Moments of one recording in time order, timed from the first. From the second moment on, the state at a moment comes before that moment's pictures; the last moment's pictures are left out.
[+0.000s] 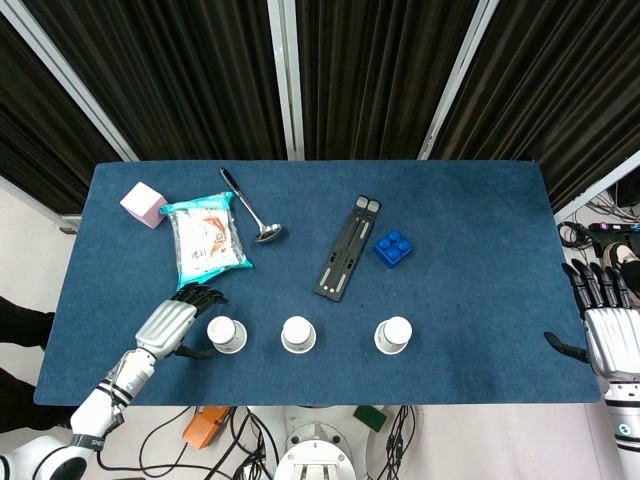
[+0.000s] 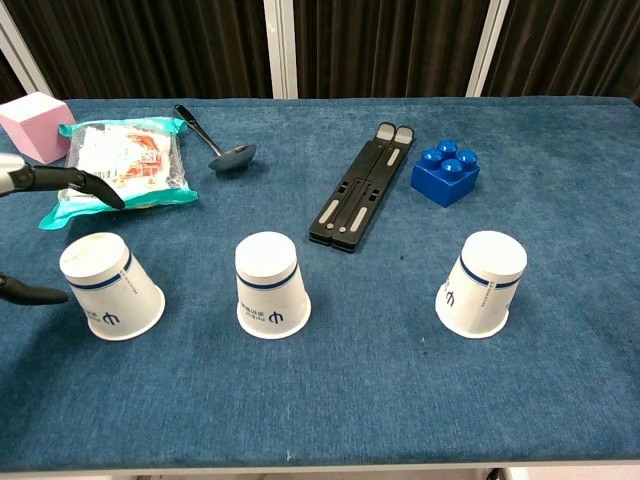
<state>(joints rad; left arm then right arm) -0.40 -1.28 -0.03 -1.74 1.46 1.02 0.00 0.09 -1.06 0.08 -1.64 -1.53 1.51 -0.05</state>
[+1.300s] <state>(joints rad) -0.47 -1.44 -0.05 -1.73 1.37 1.03 0.14 0.09 -1.08 0.07 -1.61 -1.52 1.49 -0.01</state>
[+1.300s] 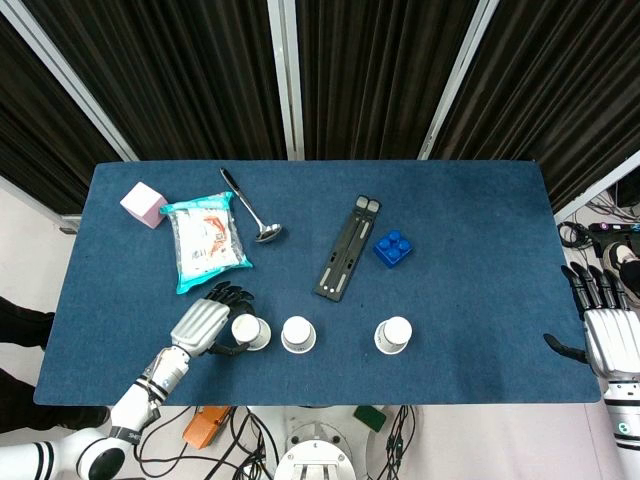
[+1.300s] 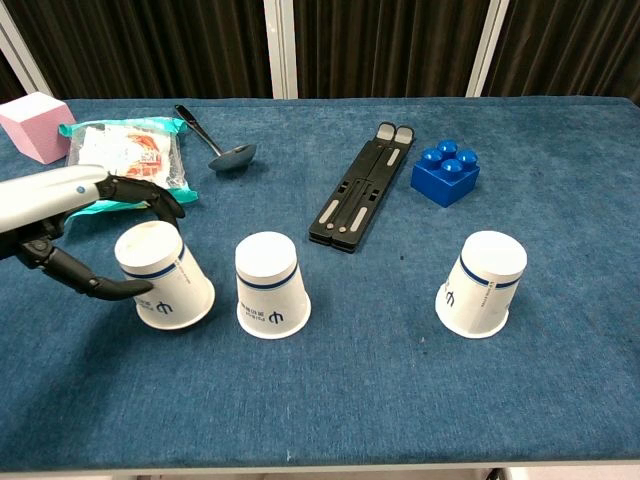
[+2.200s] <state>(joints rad) -0.51 -1.52 -0.05 -1.72 1.29 1.02 0.24 0.10 -1.09 0.07 -1.58 -1.52 1.47 0.02</state>
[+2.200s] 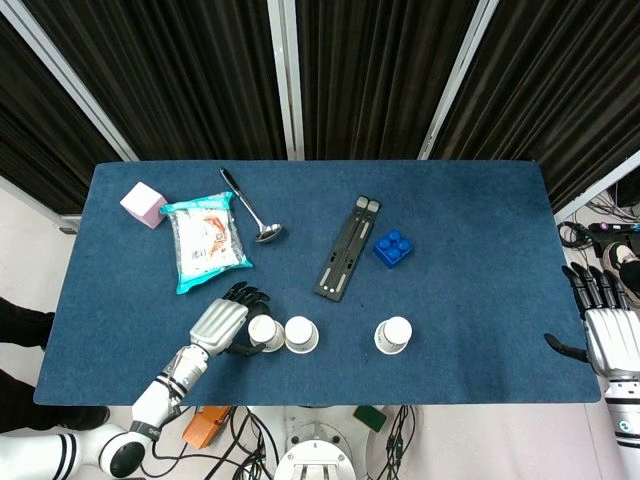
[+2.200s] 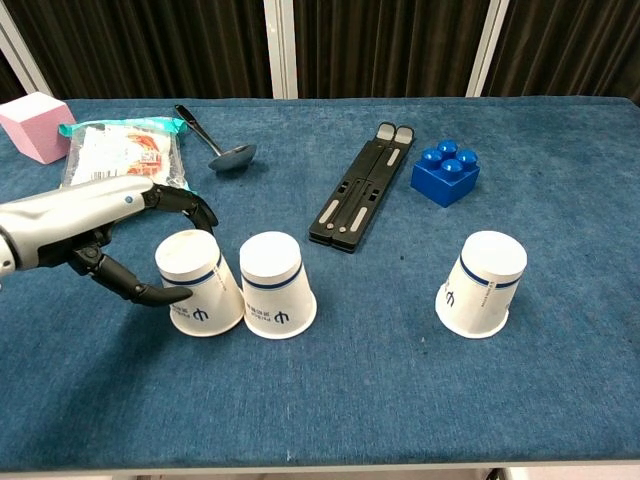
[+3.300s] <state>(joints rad) -0.39 -1.31 -0.02 -1.78 1.38 1.20 0.11 0.55 -1.19 0.05 -1.75 -1.53 0.80 -0.10</state>
